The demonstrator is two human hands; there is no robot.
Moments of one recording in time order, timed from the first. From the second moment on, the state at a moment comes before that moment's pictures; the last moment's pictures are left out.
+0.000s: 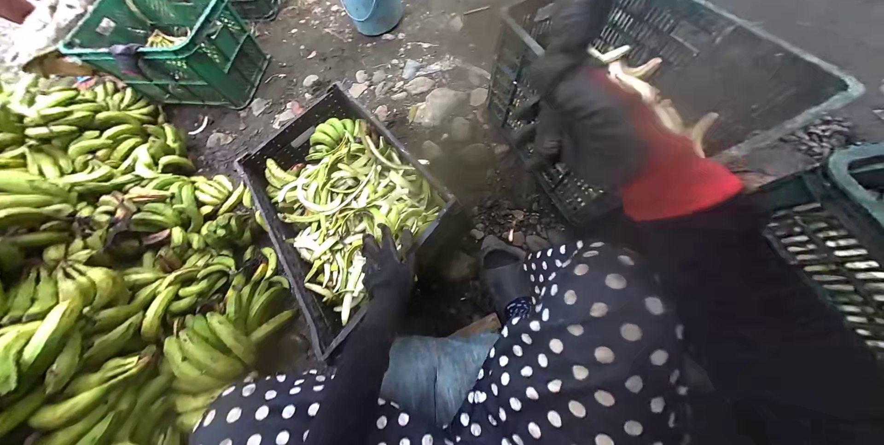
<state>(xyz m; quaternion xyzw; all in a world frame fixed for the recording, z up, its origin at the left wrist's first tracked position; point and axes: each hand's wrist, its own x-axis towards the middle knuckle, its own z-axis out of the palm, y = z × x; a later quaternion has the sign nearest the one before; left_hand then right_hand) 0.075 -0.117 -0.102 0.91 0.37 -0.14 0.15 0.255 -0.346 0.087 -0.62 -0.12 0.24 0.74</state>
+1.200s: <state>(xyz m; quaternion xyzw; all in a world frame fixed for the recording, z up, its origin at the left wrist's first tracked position) 0.070 -0.105 -0.137 0.93 0.32 -0.03 0.20 0.343 -0.288 -0.125 -0.90 -0.03 0.25 0.35</state>
